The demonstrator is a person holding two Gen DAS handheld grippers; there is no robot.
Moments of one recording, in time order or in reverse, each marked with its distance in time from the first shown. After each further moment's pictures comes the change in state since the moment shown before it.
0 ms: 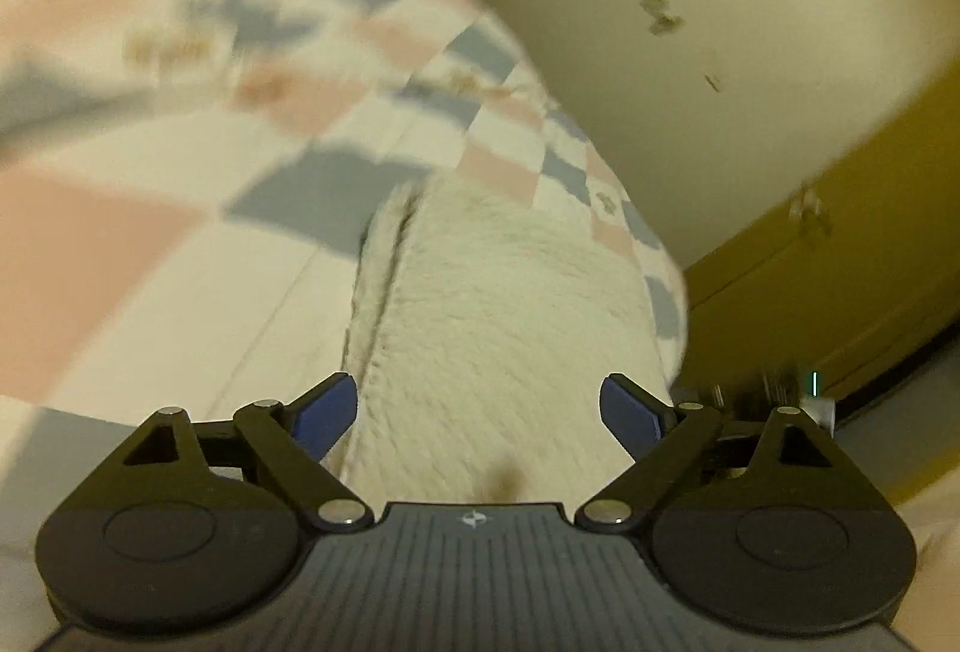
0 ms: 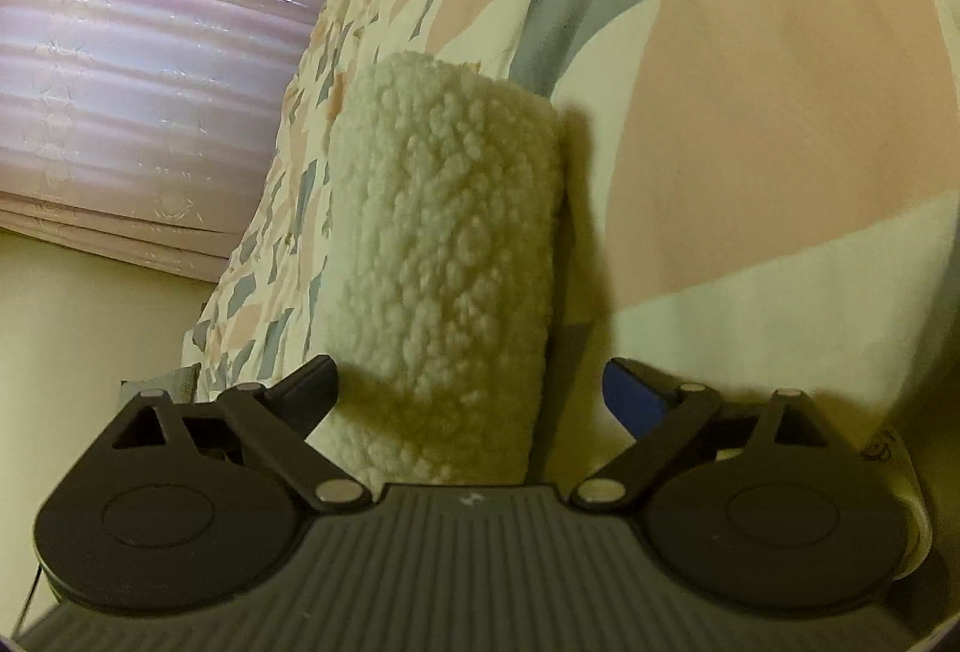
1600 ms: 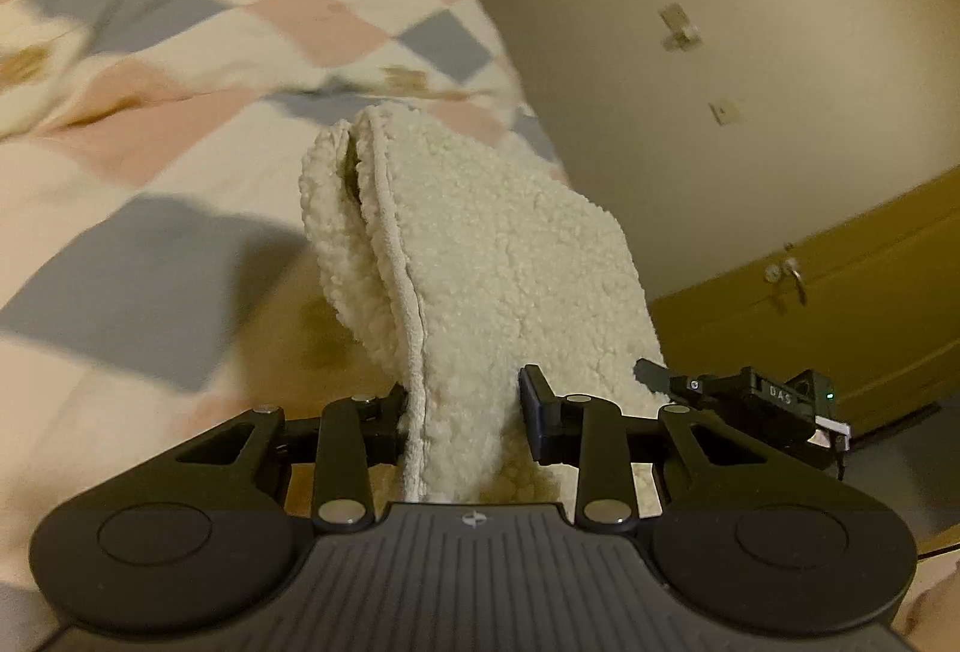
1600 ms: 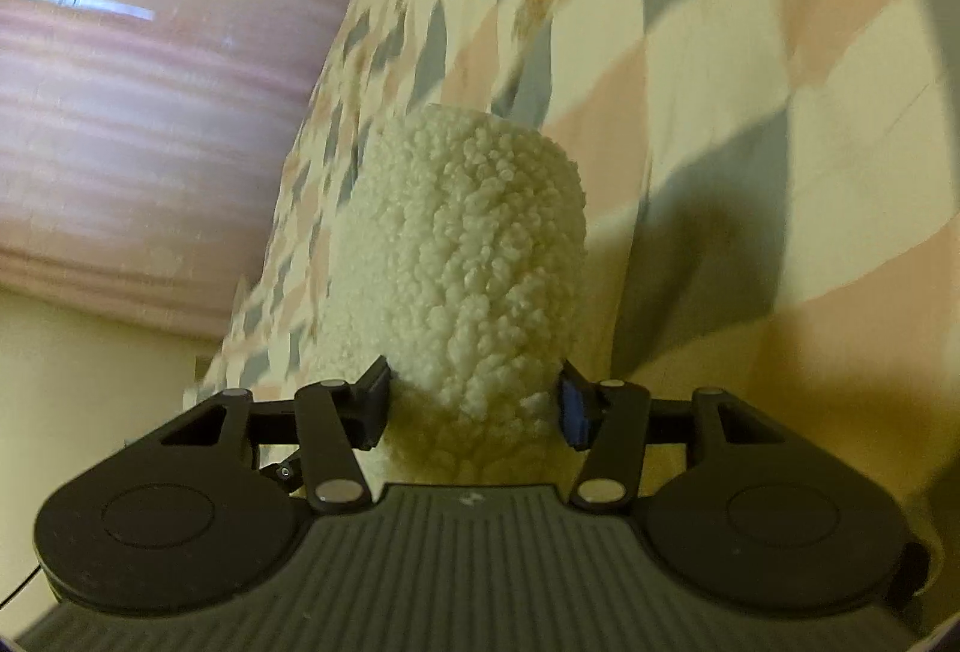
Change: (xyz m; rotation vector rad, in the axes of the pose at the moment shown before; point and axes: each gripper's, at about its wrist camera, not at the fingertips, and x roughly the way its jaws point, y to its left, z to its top) left arm 0.065 -0.160 0.095 -0.029 0.048 -0.044; right arm -0.057 0.117 0.166 0.047 -0.068 -0.077
